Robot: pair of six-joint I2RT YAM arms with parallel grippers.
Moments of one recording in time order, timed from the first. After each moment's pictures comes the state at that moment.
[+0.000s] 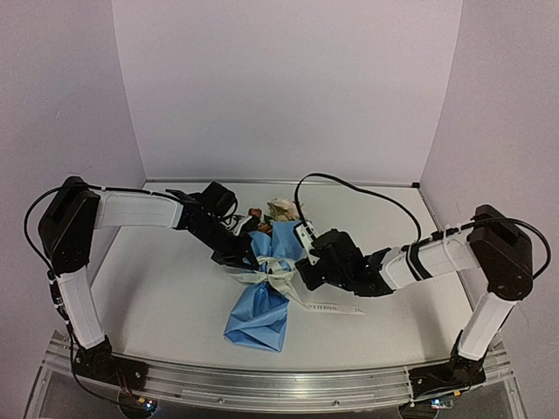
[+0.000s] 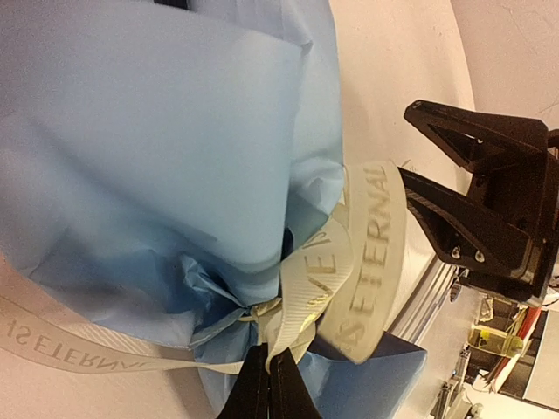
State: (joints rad) left arm -0.70 1.86 1.27 -0.47 0.59 -0.41; right arm 0.96 1.77 0.90 0.24 0.33 0.13
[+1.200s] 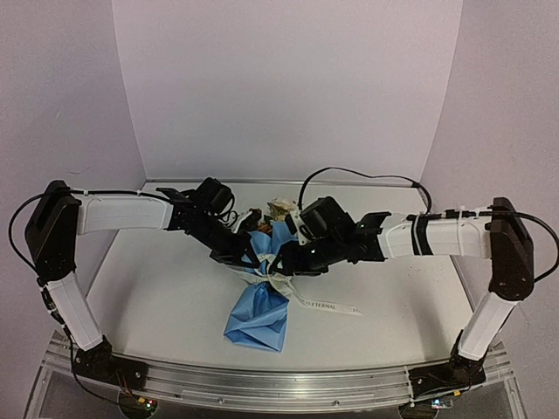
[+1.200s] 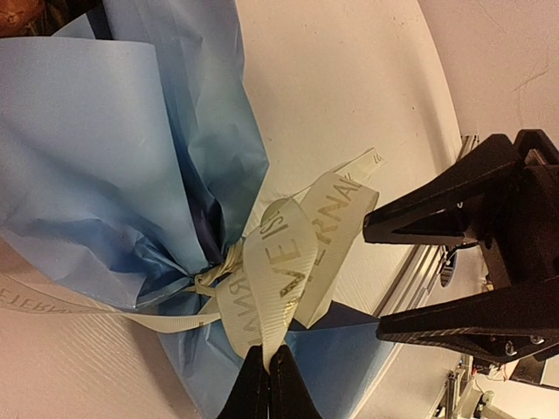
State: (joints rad) left arm -0.73 1.75 1.23 -0.47 0.59 -0.39; right arm 0.95 1.75 1.21 -0.27 -0.13 0.66
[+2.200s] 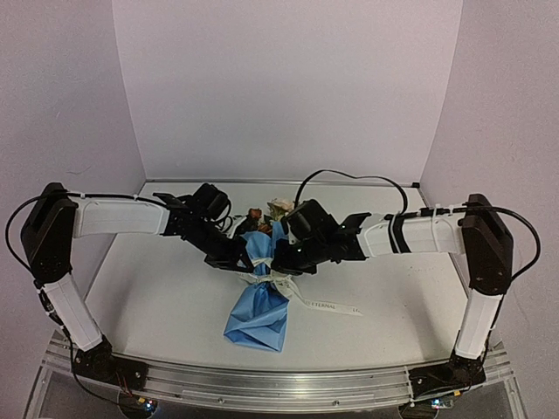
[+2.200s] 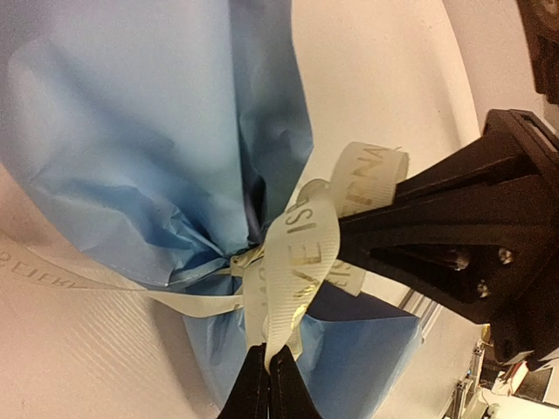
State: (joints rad) left arm -0.73 1.72 1.17 -0.46 0.54 -0.40; right arm 0.95 1.90 1.32 -0.26 -0.07 0.81
